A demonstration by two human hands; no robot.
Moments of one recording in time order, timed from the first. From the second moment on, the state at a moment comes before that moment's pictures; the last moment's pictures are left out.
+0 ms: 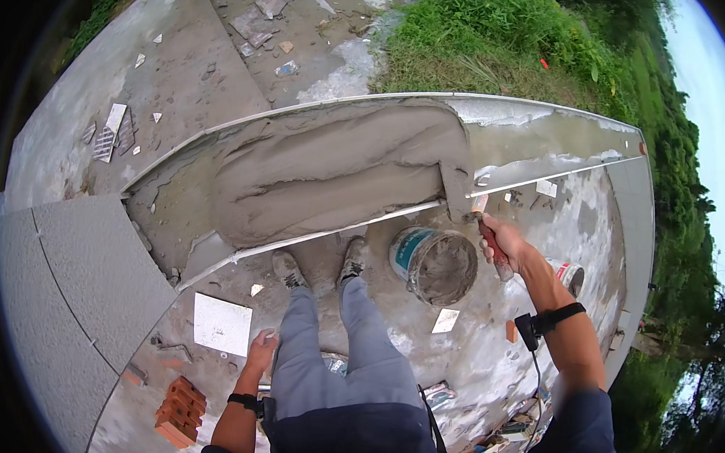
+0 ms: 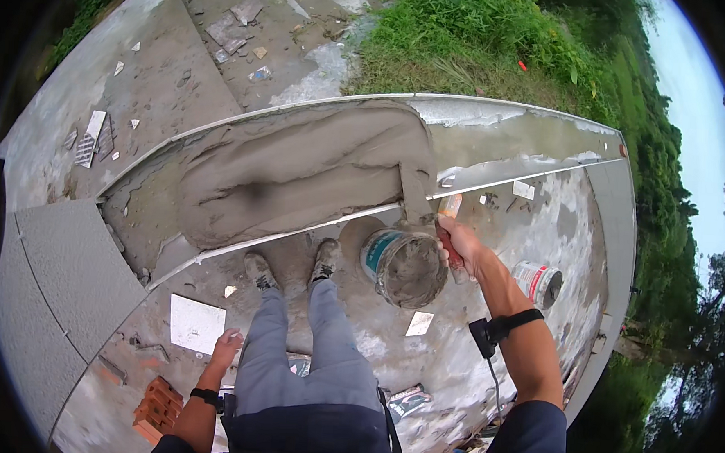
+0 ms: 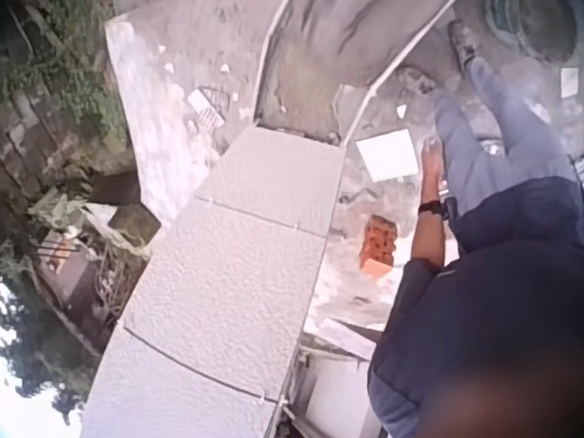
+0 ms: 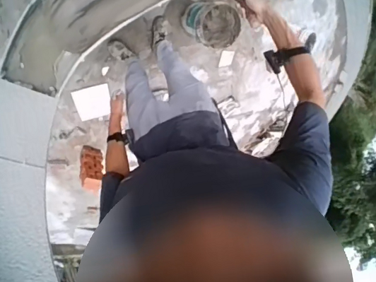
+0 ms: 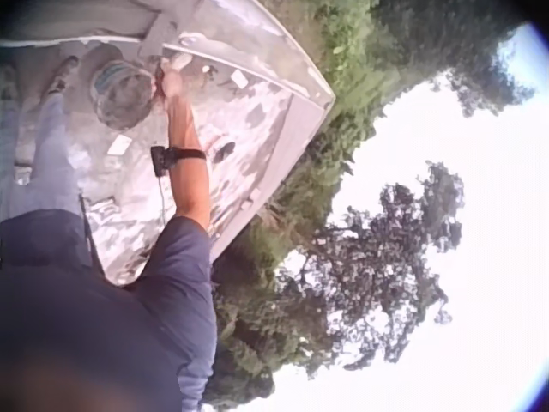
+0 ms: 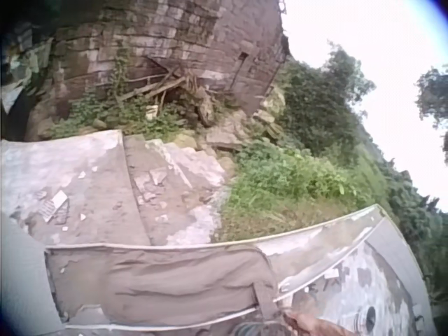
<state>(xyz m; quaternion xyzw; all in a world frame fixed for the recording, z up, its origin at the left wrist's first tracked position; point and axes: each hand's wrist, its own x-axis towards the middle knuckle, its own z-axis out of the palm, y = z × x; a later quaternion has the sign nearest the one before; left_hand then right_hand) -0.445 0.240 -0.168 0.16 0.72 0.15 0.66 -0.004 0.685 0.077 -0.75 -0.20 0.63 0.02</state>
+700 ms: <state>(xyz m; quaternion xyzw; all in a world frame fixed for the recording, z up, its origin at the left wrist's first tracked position) -0.459 0.208 -0.165 0.09 0.73 0.15 0.66 -0.218 0.628 0.114 -0.30 -0.88 0.22 -0.30</state>
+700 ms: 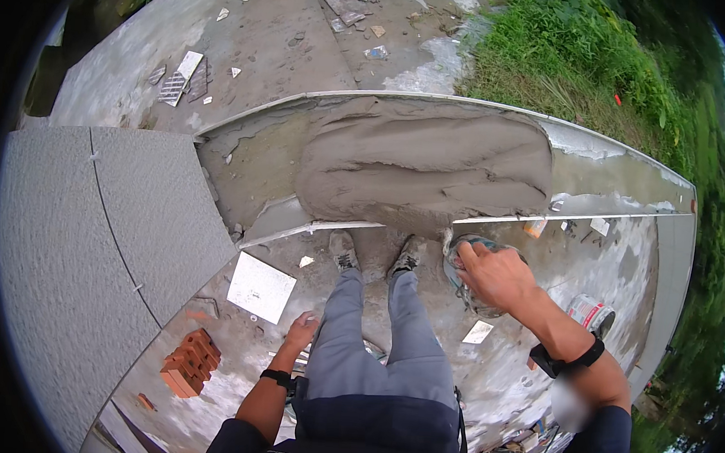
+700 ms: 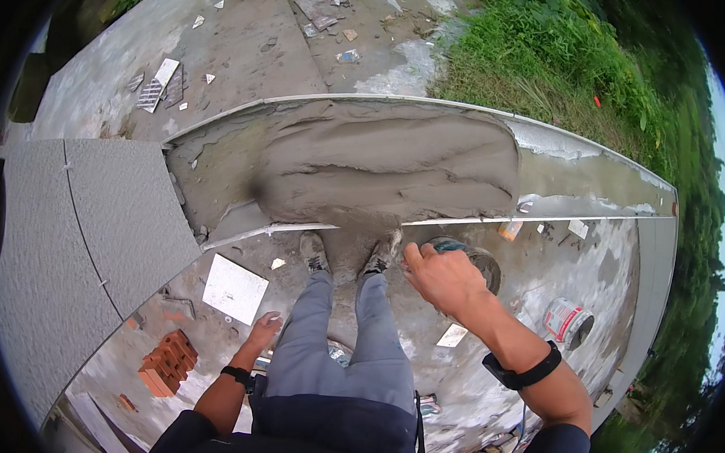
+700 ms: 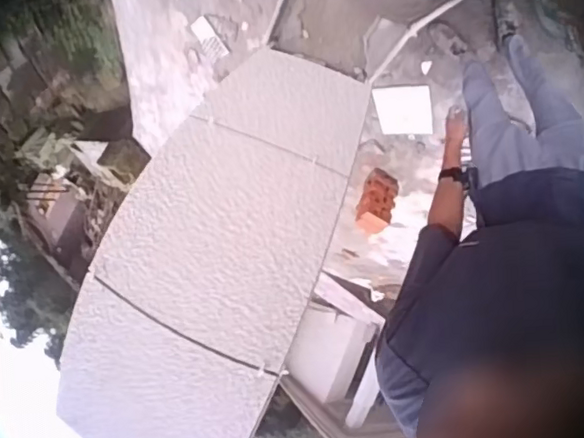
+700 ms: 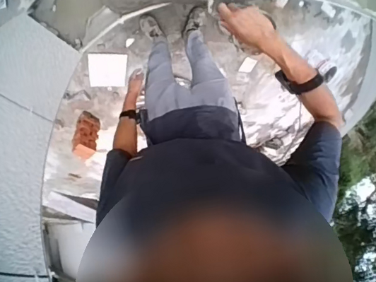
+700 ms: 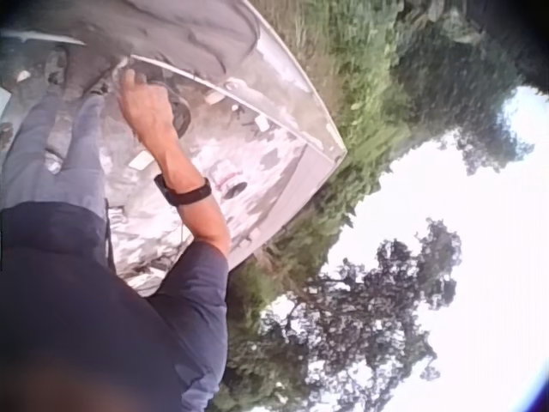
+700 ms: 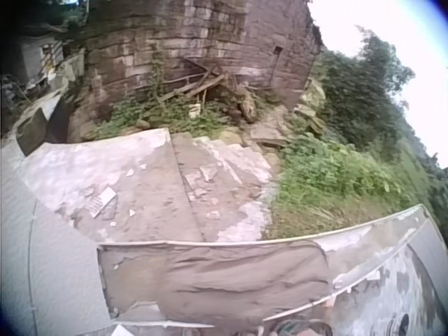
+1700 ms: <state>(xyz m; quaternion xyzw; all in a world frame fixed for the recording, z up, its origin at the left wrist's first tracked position) -0.453 0.248 -0.150 0.13 0.75 0.11 0.64 -0.252 0.646 0.079 -0.25 -0.91 0.18 -0.27</state>
